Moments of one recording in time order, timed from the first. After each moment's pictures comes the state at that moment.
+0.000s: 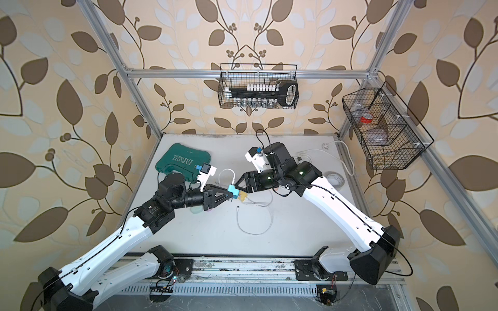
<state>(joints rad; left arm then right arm) -0.56 0.89 0.73 -0.13 0.67 -0.55 0.68 1.36 1.43 -0.84 -0.47 0.50</state>
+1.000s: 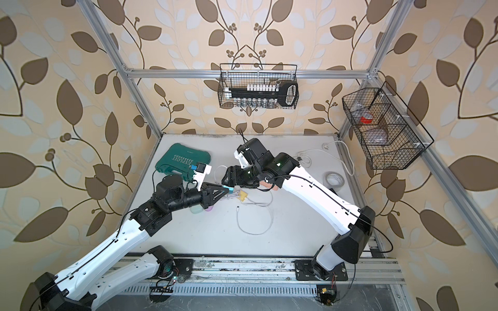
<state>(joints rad) -0.57 0.85 0.73 -0.19 0.48 -0.50 0.81 1.57 1.68 -0.93 -0.30 0.76</state>
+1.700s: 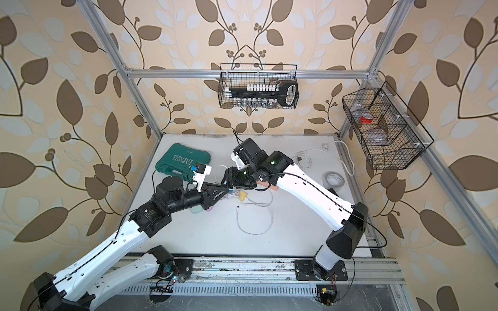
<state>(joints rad) -0.60 0.83 0.73 -0.19 0.42 -0.45 0.82 1.62 1.73 -0.99 -0.30 0.76</state>
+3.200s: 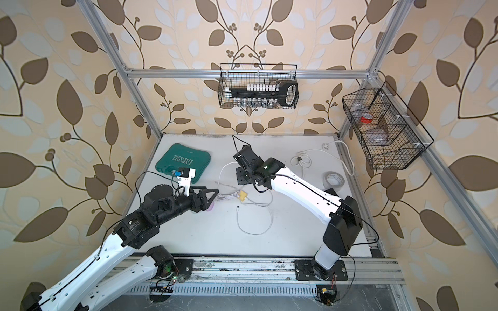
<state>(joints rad) -0.62 0.67 0.72 -0.43 0.11 -0.57 0.79 1.67 1.52 -0.77 0.23 0.58</state>
